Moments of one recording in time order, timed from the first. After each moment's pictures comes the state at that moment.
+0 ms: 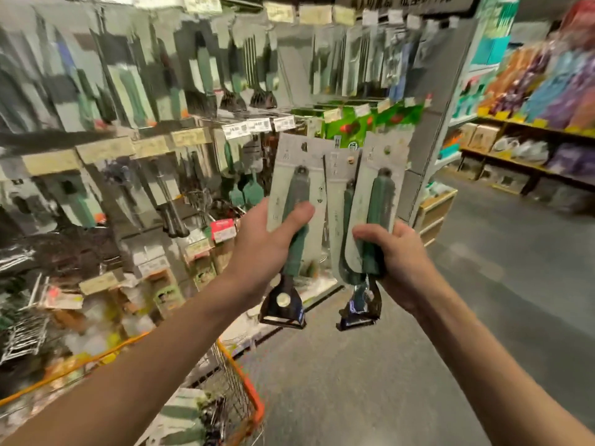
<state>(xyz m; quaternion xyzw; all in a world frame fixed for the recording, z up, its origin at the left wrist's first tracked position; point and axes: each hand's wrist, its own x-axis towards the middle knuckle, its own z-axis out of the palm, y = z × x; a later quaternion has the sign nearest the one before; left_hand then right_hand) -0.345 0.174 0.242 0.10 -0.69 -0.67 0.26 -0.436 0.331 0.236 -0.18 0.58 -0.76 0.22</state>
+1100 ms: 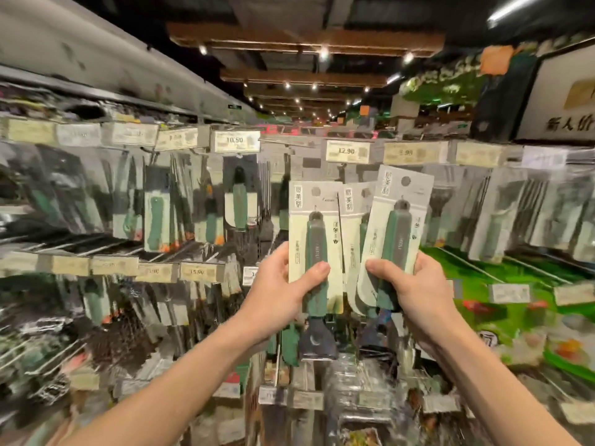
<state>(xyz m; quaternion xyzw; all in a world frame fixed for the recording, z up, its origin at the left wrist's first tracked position) -0.711 0.020 0.326 0.23 -0.69 -0.50 0.46 -0.890 0.097 0.337 -0.44 0.54 -0.68 0.23</state>
